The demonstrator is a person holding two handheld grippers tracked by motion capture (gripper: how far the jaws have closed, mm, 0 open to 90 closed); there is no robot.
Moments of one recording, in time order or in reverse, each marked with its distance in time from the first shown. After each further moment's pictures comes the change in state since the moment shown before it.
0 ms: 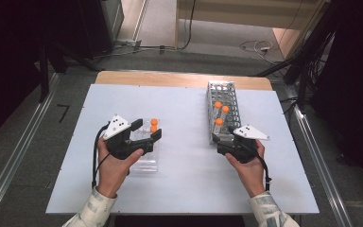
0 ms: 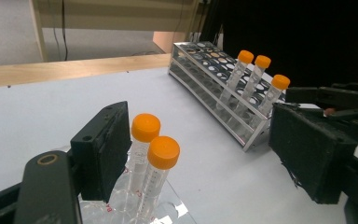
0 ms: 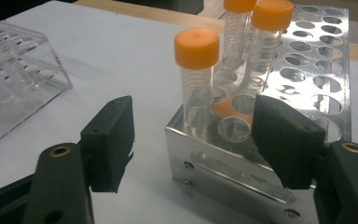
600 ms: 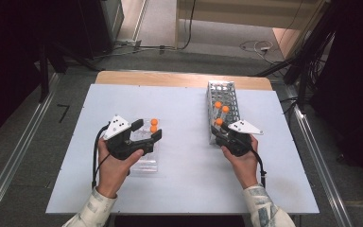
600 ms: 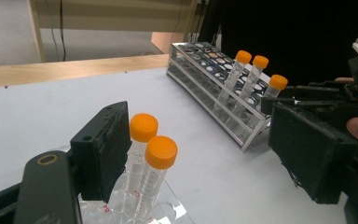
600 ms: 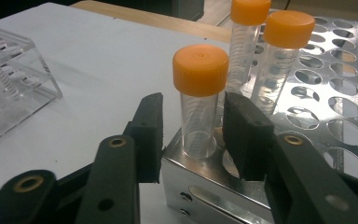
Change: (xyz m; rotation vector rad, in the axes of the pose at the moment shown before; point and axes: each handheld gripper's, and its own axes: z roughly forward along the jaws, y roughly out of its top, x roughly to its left) left arm -0.001 -0.001 0.000 -0.005 -0.010 -0.002; right arm -0.001 0.005 0.022 -0.021 -0.005 -0.026
